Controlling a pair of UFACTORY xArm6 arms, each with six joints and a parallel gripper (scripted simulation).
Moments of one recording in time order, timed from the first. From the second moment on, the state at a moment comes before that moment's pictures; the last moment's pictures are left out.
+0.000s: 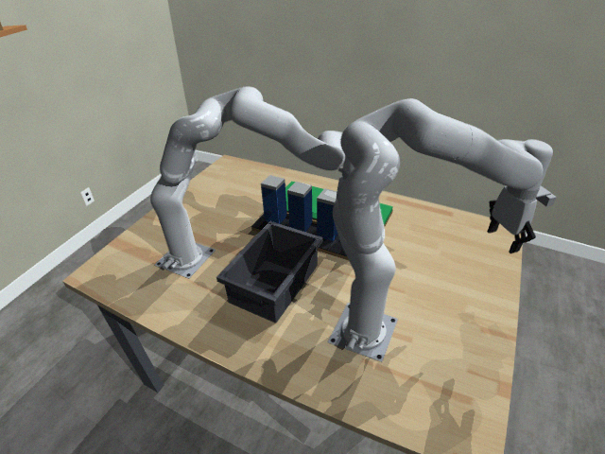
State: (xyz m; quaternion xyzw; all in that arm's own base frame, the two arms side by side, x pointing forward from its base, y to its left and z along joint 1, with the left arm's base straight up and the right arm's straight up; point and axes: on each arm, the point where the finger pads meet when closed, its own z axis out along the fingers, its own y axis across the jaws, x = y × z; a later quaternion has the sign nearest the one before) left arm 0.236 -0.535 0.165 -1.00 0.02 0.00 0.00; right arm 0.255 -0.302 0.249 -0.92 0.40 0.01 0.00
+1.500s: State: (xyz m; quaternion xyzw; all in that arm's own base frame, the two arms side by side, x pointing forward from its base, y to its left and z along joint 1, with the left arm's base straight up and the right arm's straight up) left arm 0.259 -0.536 0.165 -1.00 0.02 0.00 0.00; right arm 0.255 -0.302 0.249 -0.92 0.40 0.01 0.00
